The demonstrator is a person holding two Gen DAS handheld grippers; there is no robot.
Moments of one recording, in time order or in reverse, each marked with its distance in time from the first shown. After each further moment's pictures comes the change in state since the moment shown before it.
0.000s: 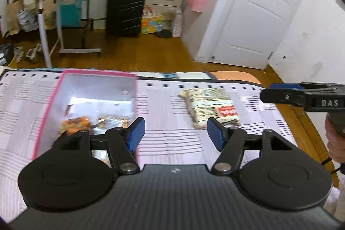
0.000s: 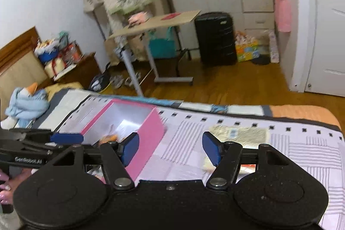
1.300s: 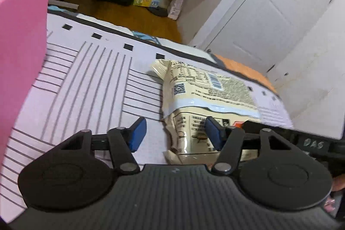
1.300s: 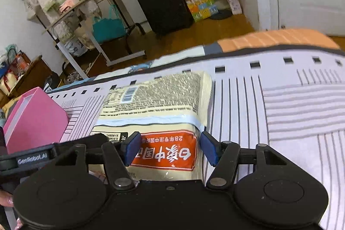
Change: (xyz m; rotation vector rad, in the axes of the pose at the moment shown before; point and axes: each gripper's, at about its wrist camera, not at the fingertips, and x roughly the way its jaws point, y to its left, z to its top) left arm 0.303 -0.013 -0.049 -0.254 0.028 -0.130; right arm 0.174 -0.180 -0.085 0.257 0.134 -0.097
